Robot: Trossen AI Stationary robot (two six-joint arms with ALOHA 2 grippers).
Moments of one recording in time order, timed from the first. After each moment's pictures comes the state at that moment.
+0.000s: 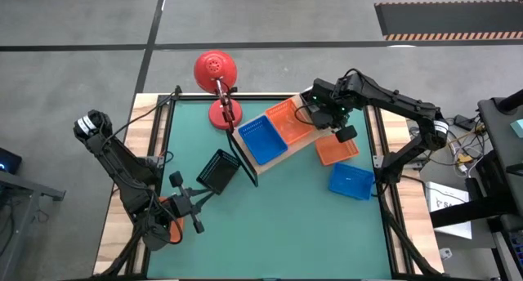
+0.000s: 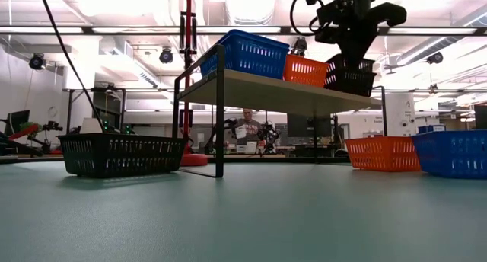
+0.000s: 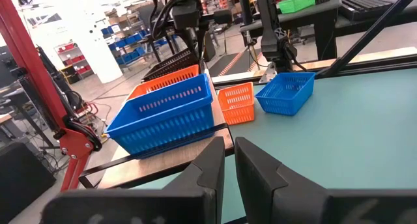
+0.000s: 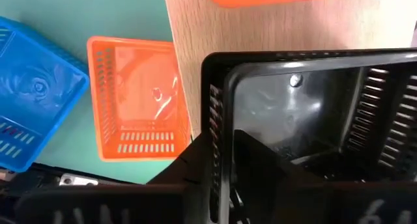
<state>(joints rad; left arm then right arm) -0.94 1.23 0.79 -0.19 -1.39 -0.39 -0.41 1.55 1.60 -1.48 0.11 -0.85</state>
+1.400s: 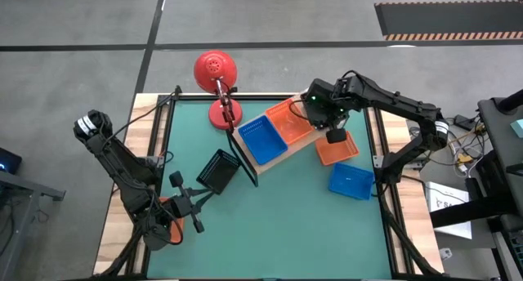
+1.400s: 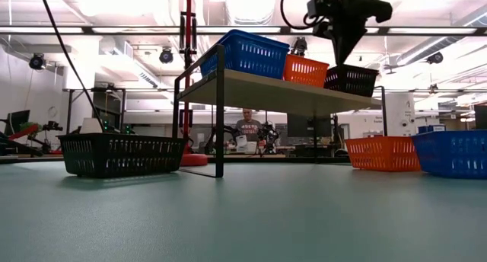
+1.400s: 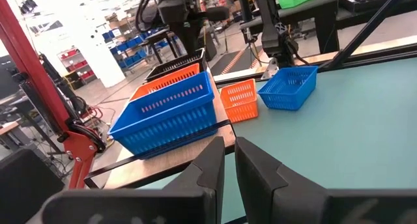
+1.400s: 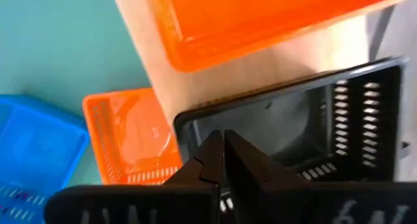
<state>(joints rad) -0.94 1.23 0.78 -0.19 -1.39 -0.35 -0.38 1.54 1.62 -1.40 0.10 -0.64</state>
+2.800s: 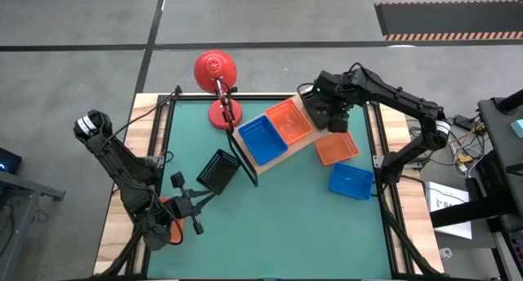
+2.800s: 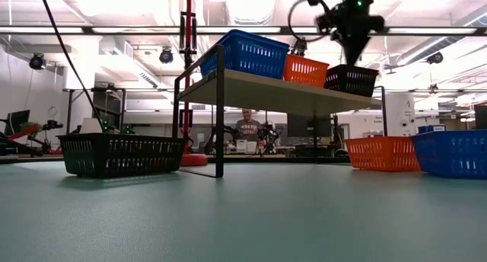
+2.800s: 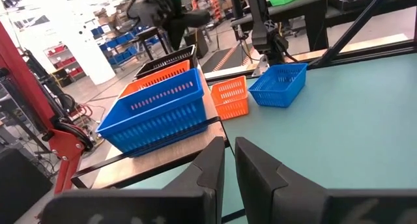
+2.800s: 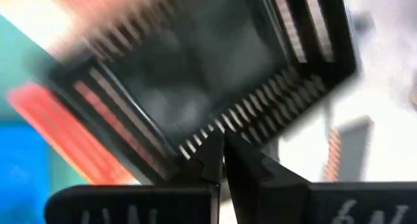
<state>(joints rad) -0.94 1.23 0.78 -0.19 -1.35 -0.36 -0.47 1.53 1.60 -1.44 0.26 -0.40</state>
